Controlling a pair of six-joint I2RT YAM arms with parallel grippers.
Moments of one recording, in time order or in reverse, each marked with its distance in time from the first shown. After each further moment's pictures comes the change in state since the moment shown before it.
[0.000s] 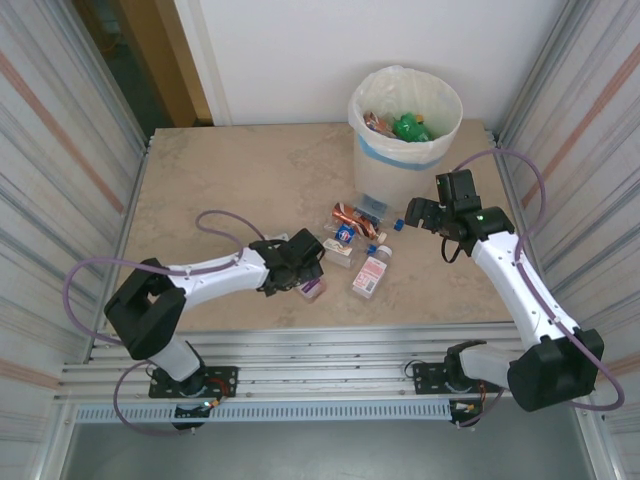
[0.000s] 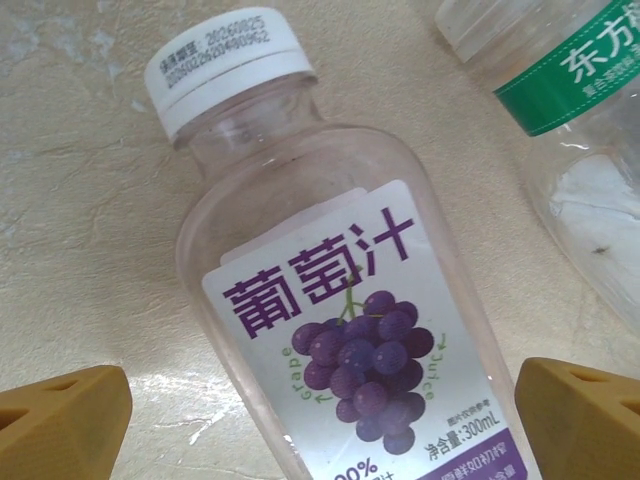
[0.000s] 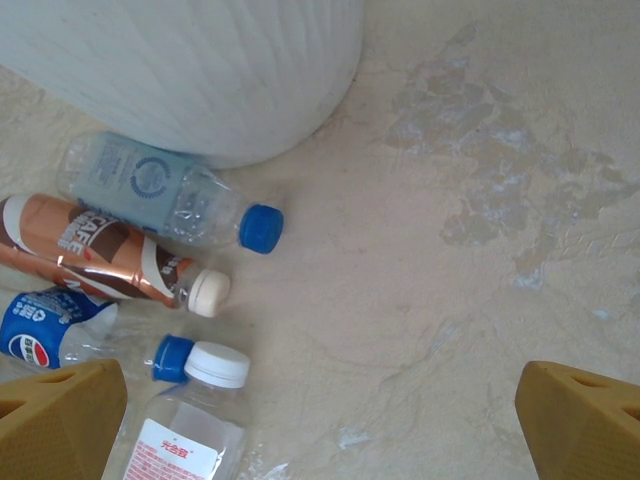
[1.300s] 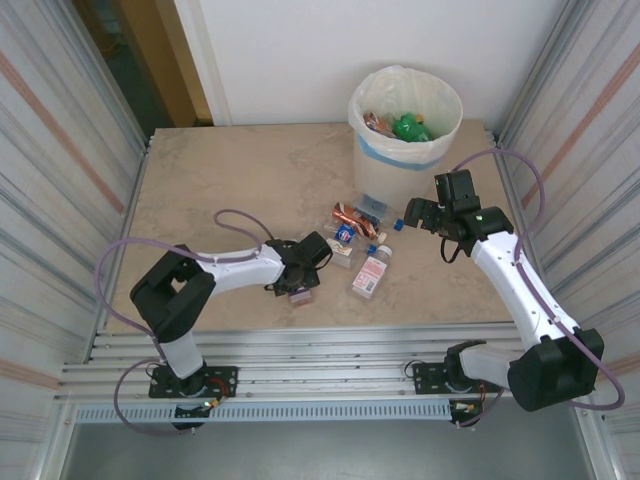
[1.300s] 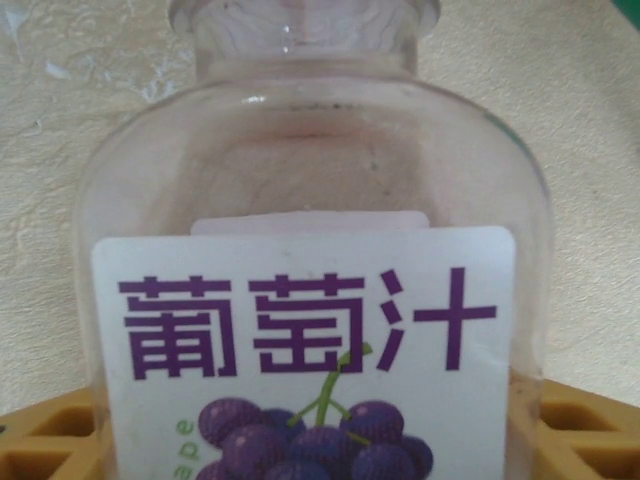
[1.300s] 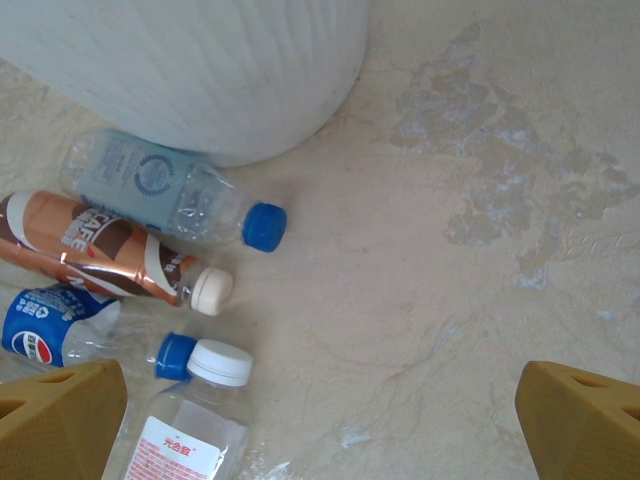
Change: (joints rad) left arm 0.001 0.148 0.031 0.002 0.029 0.063; right arm 0.004 0.000 0.000 0.000 0.000 0.000
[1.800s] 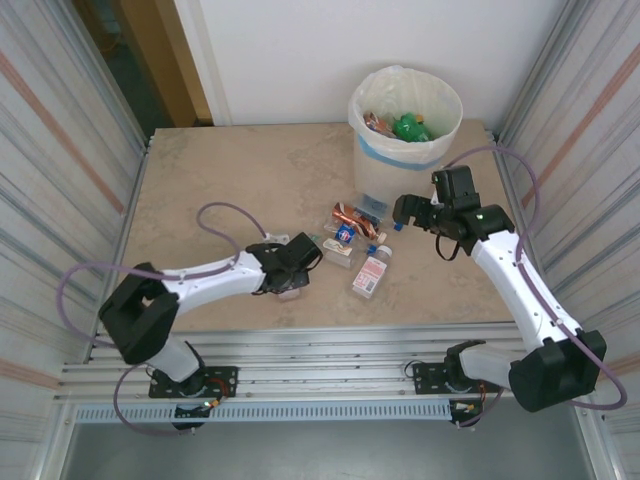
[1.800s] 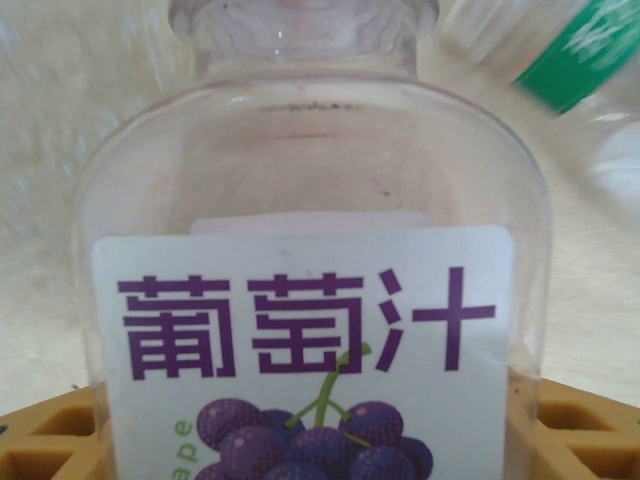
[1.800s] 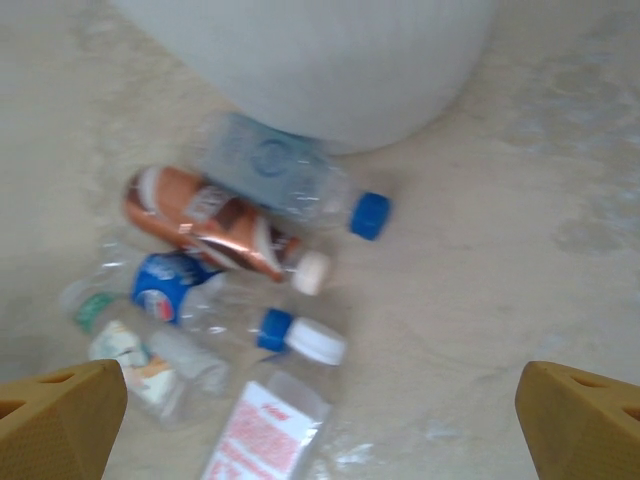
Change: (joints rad) left arm -0.026 -0.225 -0.072 -0.040 -0.144 0.130; right arm 0.034 -0.001 0.052 0.016 -0.180 0.000
